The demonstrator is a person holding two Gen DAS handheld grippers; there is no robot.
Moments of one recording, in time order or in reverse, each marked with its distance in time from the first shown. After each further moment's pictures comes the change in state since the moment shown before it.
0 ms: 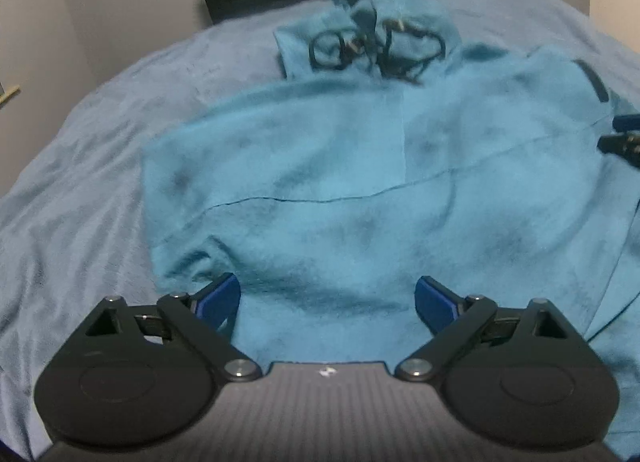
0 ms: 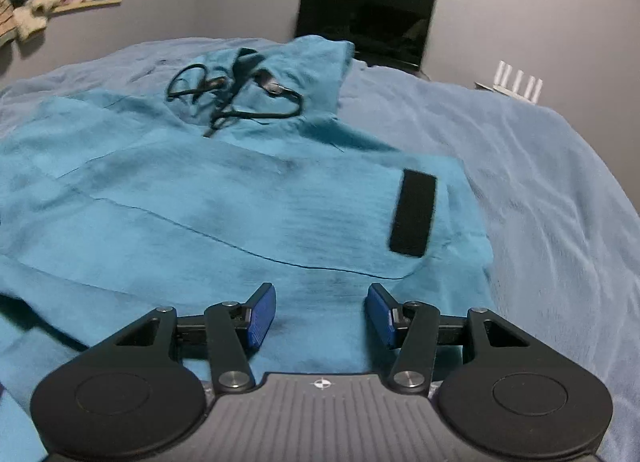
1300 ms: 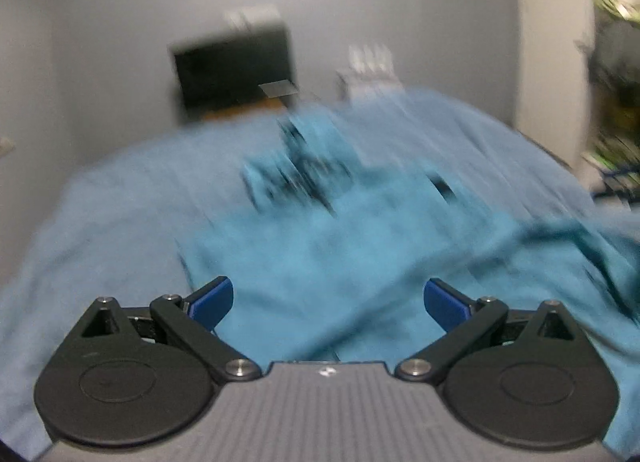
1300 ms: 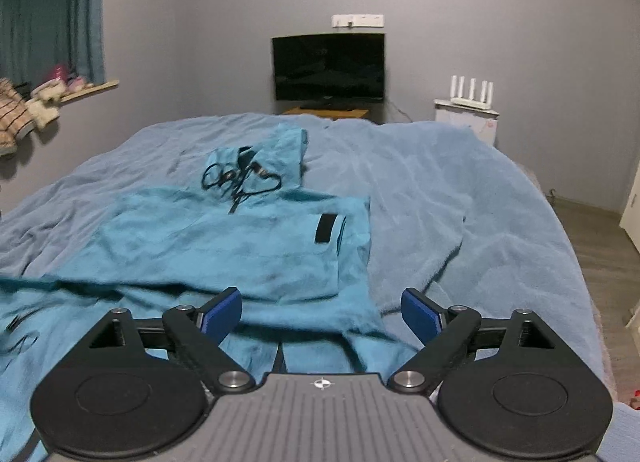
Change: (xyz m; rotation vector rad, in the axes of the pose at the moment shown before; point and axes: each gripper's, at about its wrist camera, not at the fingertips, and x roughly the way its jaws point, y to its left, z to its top) left arm -0.285 0.003 -0.014 0.041 -0.209 -0.198; right arm -0.315 -0.082 -0.026 0.151 -0.082 0.064
